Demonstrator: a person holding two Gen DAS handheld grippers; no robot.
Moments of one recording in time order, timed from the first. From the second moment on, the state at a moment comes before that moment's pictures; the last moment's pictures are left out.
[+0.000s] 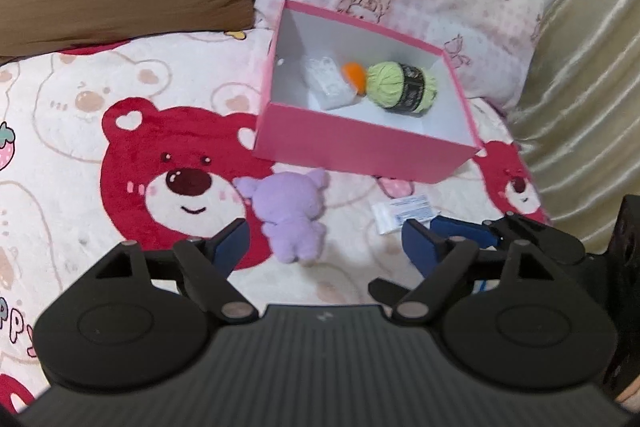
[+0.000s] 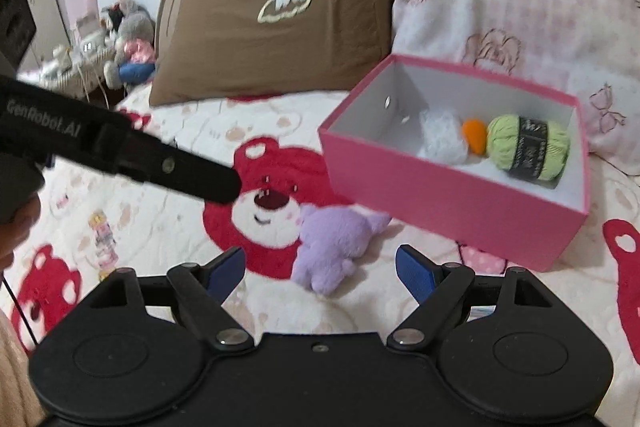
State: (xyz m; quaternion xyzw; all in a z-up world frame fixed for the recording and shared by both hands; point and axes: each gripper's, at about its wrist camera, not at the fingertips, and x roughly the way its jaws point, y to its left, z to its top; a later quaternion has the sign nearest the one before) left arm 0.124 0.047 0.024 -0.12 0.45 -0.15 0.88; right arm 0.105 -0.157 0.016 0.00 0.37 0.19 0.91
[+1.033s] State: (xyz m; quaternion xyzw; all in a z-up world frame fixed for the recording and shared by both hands) left arm 0.170 0.053 -0.104 -0.15 0.44 -0.17 0.87; right arm 0.155 -0.111 -0.089 -0.02 0.38 0.19 0.90
